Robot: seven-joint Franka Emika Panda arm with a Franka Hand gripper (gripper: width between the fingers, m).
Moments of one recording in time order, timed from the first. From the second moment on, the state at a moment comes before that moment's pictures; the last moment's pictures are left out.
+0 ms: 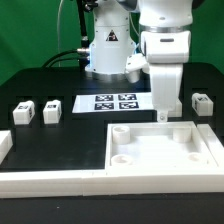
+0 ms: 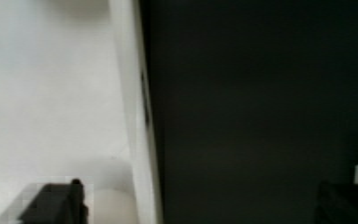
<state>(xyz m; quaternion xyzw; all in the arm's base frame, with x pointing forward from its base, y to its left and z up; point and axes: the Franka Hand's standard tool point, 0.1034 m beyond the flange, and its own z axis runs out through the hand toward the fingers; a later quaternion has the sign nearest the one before) 0.465 0.075 0.050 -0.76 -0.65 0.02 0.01</state>
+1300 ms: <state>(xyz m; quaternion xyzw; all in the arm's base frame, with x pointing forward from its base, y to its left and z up) 0.427 0.113 0.046 -1.00 -0.04 0.04 0.02</state>
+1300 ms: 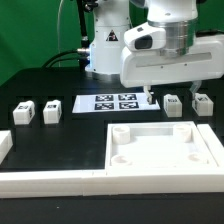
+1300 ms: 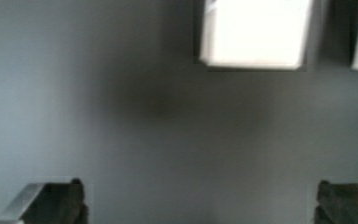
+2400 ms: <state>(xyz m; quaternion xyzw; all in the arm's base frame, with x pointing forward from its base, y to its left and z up) 0.387 0.166 0.041 -0.99 -0.05 0.14 0.00</state>
